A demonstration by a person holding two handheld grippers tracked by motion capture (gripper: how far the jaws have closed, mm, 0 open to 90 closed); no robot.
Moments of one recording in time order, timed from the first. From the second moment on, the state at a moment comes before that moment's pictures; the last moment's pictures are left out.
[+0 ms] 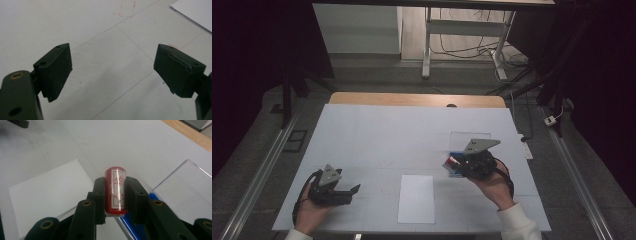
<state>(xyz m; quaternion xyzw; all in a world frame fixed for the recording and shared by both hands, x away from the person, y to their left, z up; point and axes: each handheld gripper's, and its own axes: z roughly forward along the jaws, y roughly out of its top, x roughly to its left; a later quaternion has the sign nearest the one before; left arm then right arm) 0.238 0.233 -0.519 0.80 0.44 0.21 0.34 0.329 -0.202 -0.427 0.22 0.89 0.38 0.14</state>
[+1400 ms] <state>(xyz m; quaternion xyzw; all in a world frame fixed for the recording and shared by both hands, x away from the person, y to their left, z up) 0.239 0.232 -0.520 0.80 0.44 0.21 0.34 0.295 -0.153 -0.441 0.15 0.91 0.38 0.10</state>
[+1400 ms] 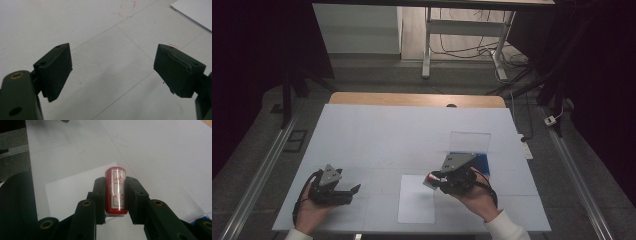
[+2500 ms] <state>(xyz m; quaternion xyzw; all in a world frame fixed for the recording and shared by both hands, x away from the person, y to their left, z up) 0.239 0.232 -0.520 0.80 0.44 0.21 0.34 0.283 -0.110 -0.468 0.11 0.93 0.34 0.07</state>
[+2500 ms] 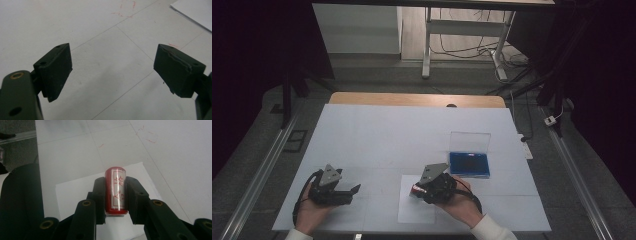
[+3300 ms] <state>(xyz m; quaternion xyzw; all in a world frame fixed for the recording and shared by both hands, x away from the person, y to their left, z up) 0.239 0.232 -0.520 0.80 0.44 0.21 0.34 0.286 -0.099 -0.480 0.10 0.95 0.30 0.08</state>
